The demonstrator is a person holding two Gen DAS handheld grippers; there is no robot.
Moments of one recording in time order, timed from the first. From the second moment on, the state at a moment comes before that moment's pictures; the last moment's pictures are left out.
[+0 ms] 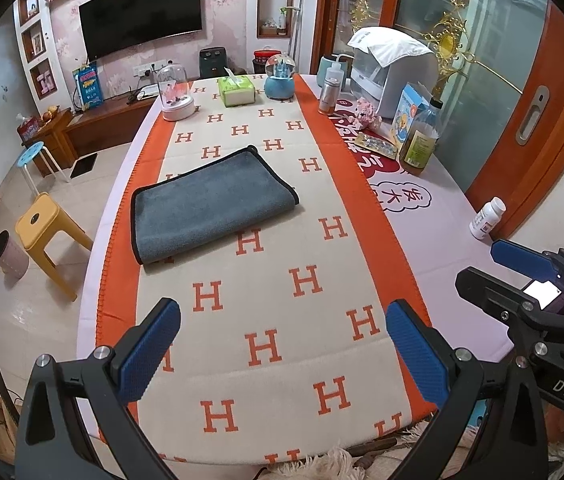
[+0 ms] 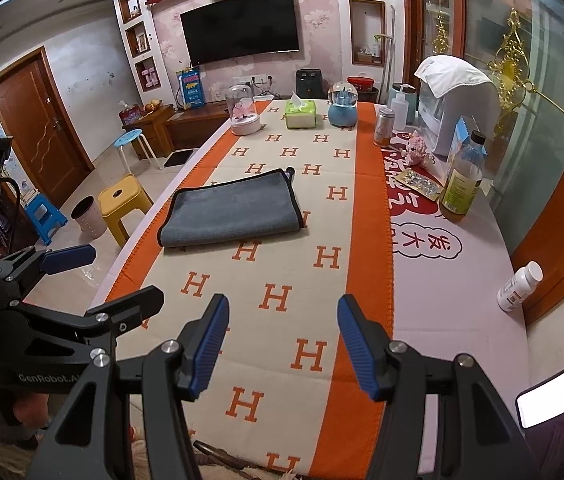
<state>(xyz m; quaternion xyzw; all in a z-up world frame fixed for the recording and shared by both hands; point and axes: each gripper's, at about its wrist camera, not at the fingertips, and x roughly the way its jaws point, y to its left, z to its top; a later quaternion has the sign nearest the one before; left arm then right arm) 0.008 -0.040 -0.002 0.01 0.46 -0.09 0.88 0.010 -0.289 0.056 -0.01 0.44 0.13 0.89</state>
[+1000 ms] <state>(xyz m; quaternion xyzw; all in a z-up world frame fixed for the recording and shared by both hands) 0.010 -0.035 -0.006 0.02 0.46 -0.10 0.88 0.004 -0.280 0.057 -0.01 0.43 0.13 0.89</state>
